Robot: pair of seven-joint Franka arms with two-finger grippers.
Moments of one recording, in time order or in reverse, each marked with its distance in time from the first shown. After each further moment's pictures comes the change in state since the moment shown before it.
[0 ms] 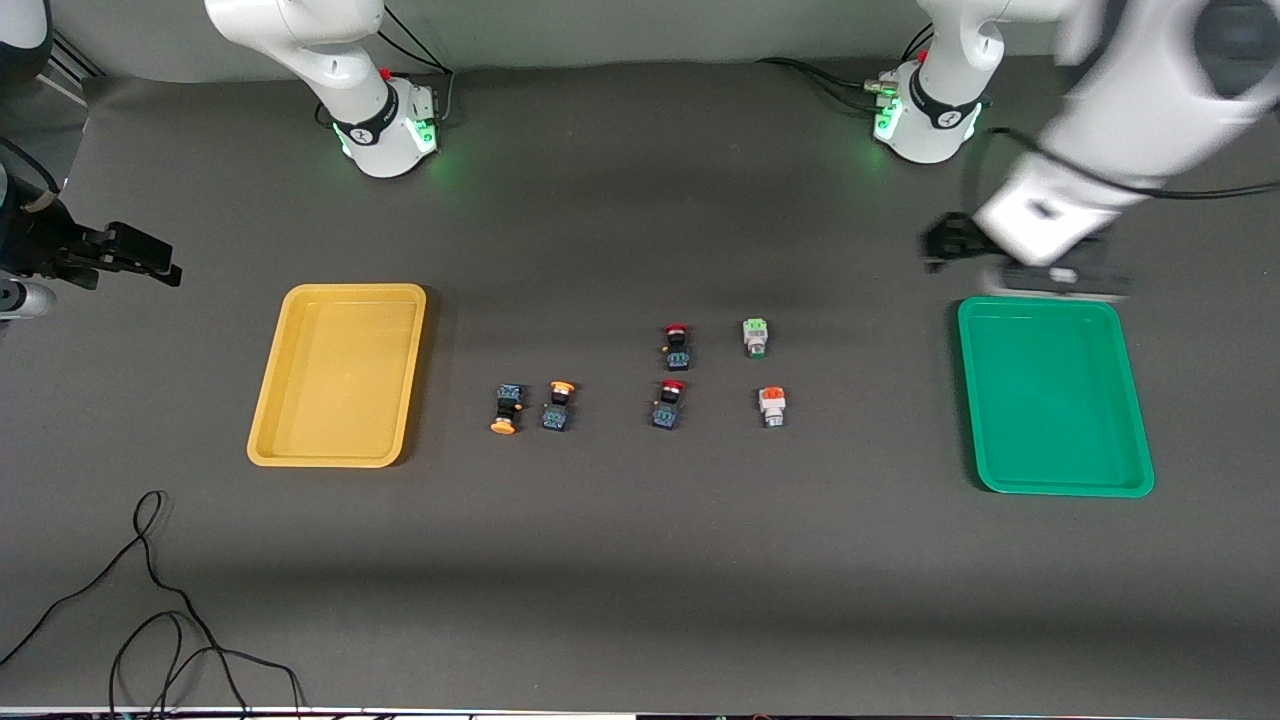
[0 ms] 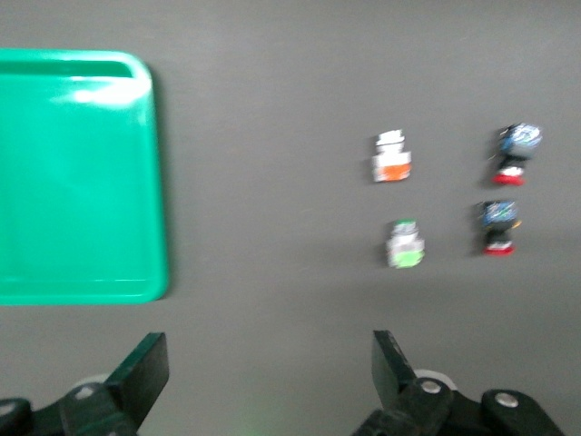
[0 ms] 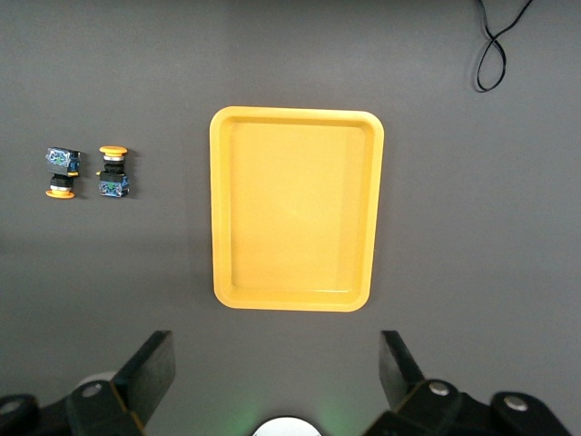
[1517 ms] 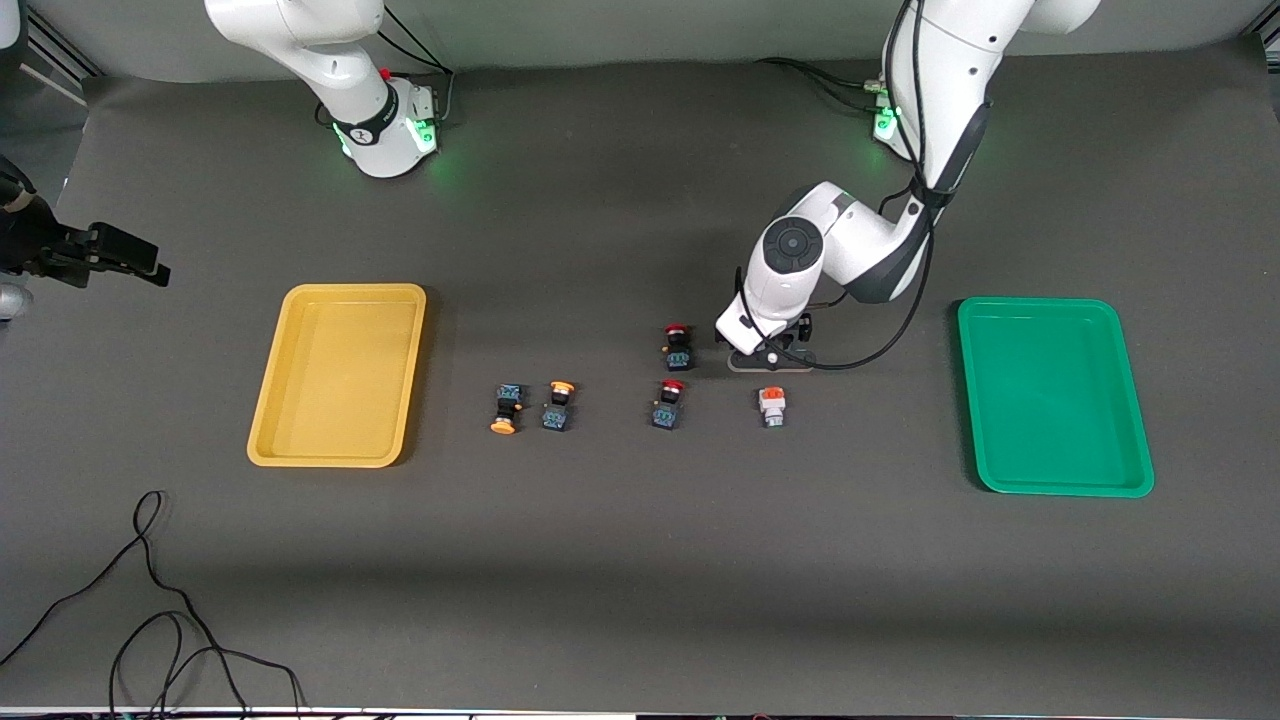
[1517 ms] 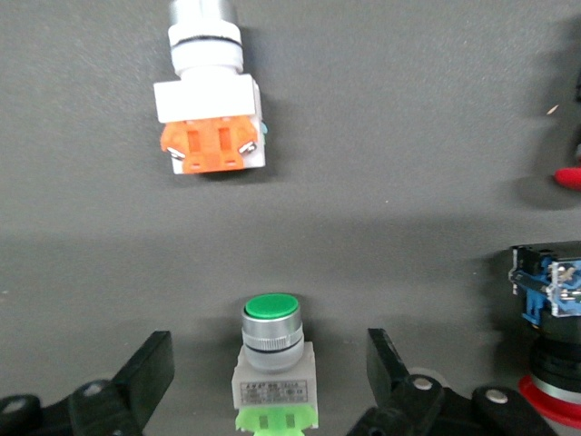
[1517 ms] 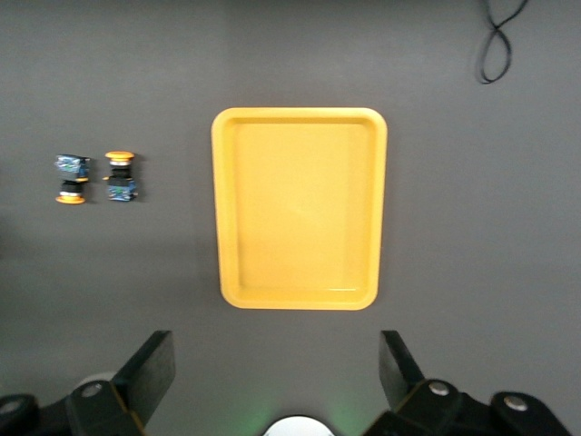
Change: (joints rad) left arm -0.248 0.583 -0.032 -0.142 0.166 0.702 -0.371; right arm 0.002 -0.001 -0.031 0.000 0.046 -0.004 0.009
